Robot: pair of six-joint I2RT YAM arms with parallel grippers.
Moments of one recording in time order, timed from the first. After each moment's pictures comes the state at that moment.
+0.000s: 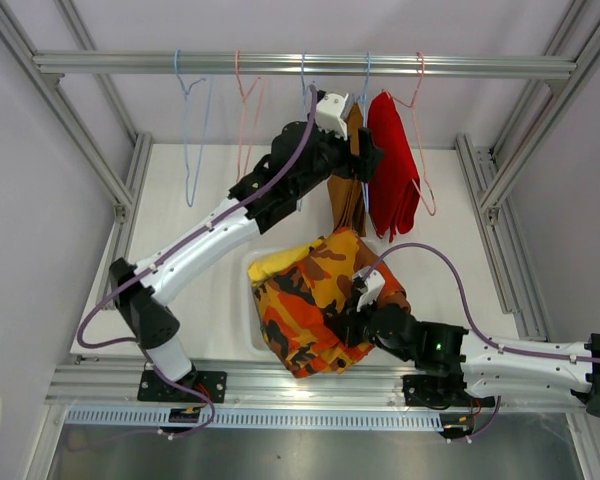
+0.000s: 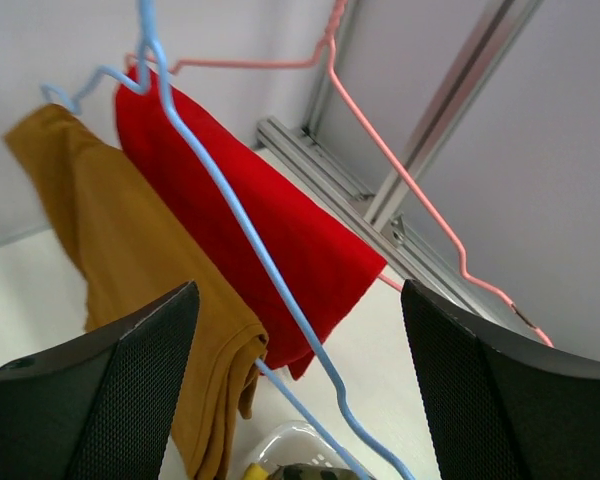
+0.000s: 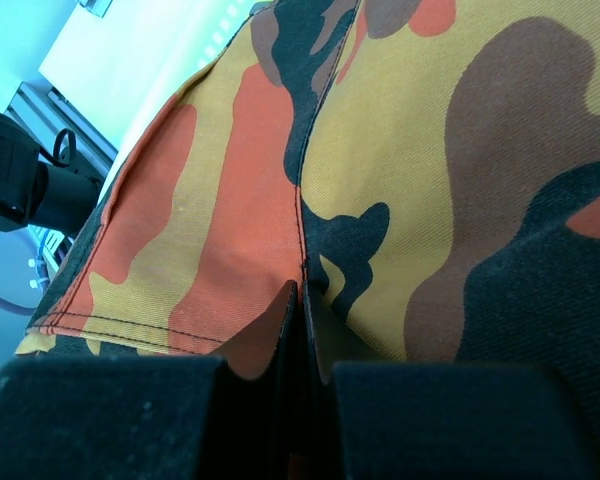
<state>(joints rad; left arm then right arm) -0.85 1.68 1.80 -0.17 -0.13 -0.24 1.30 0.83 0.43 -0.02 0.35 0.67</state>
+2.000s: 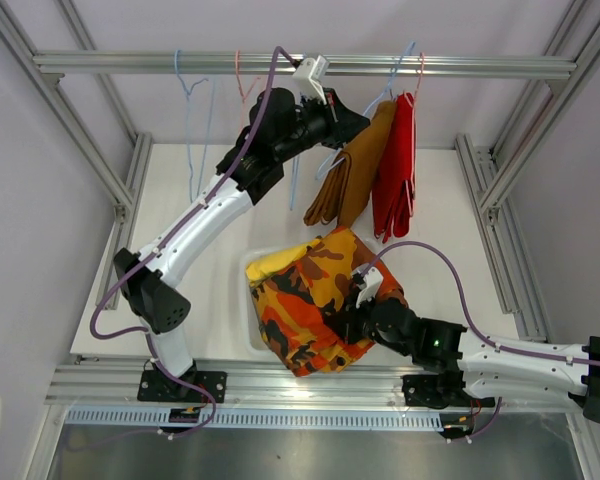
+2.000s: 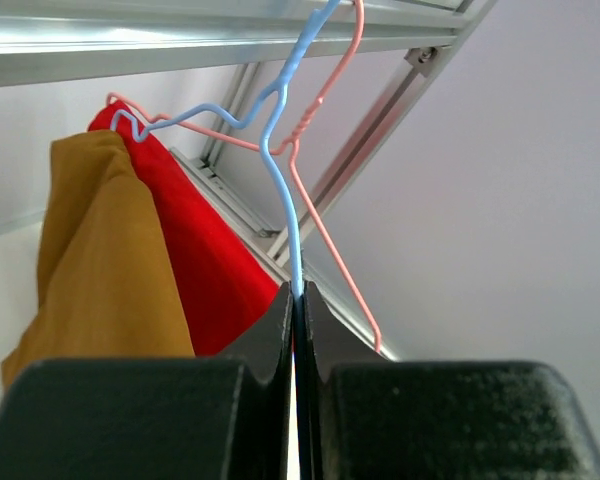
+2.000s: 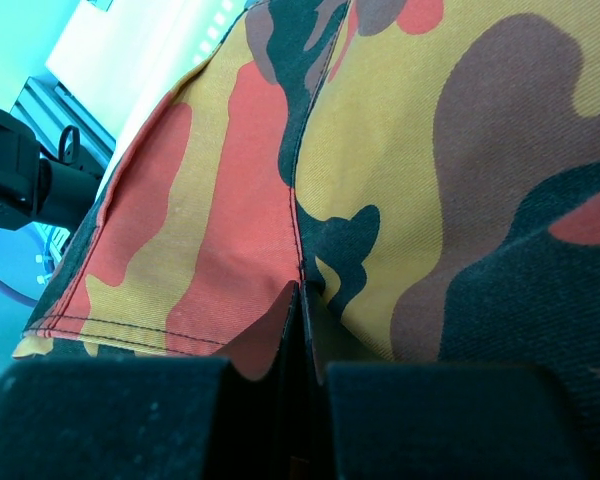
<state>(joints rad) -0.69 1.79 1.97 -0.13 0.24 -0.50 1.24 0.85 0.42 0.01 0.26 0.66</state>
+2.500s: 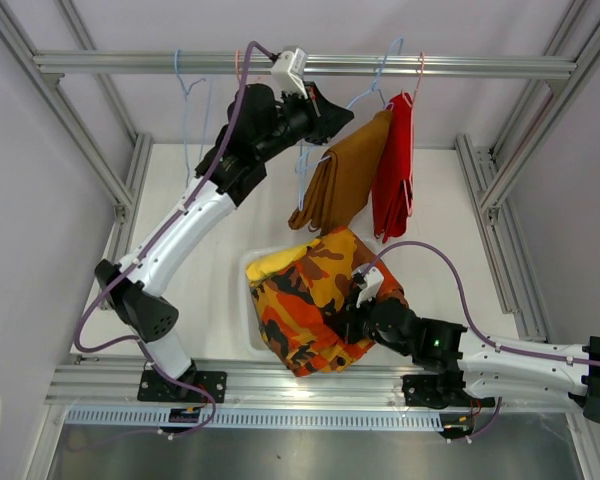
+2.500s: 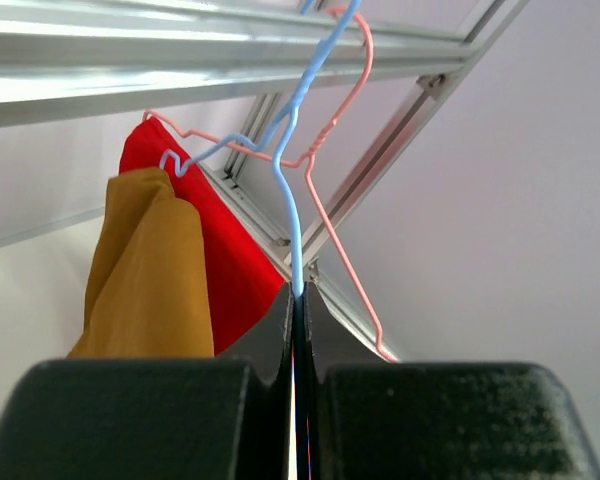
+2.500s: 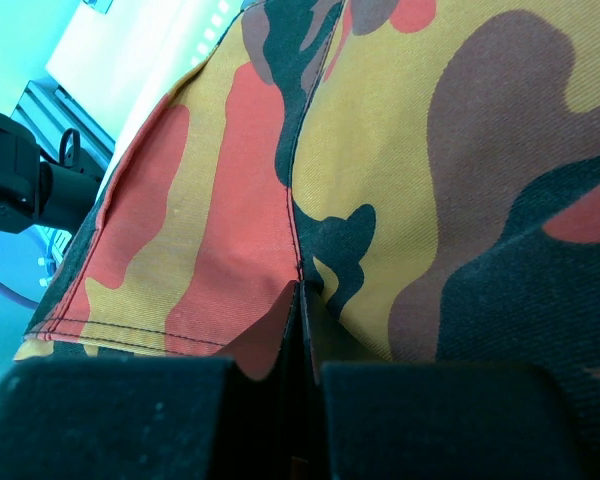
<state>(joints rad) -0.66 1.72 1.95 -0.18 0.20 -0.49 1.24 0.85 0.42 0.00 0.26 0.68</state>
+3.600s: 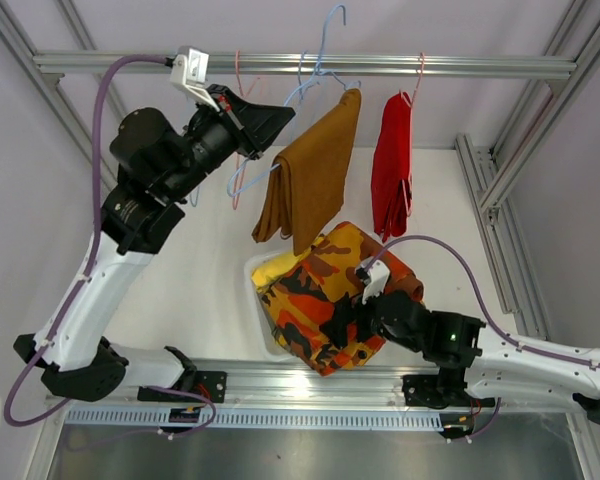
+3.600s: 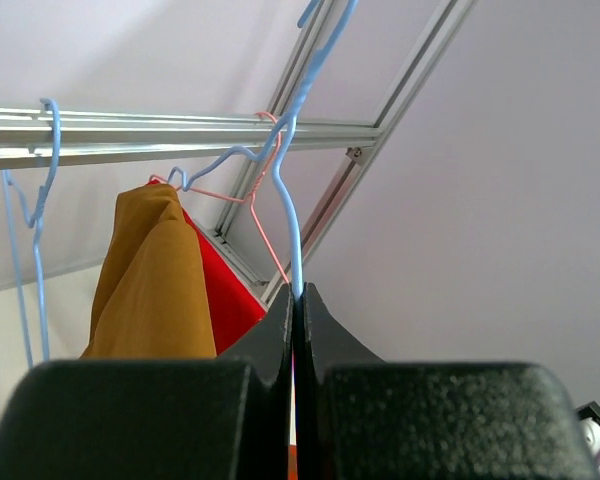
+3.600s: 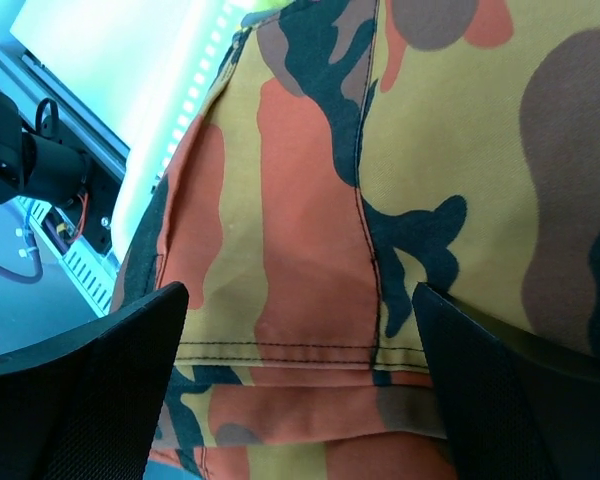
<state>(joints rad) -0.66 1.31 1.84 -0.30 0.12 -0.50 1.24 0.78 0.59 -0.30 0.28 0.63</state>
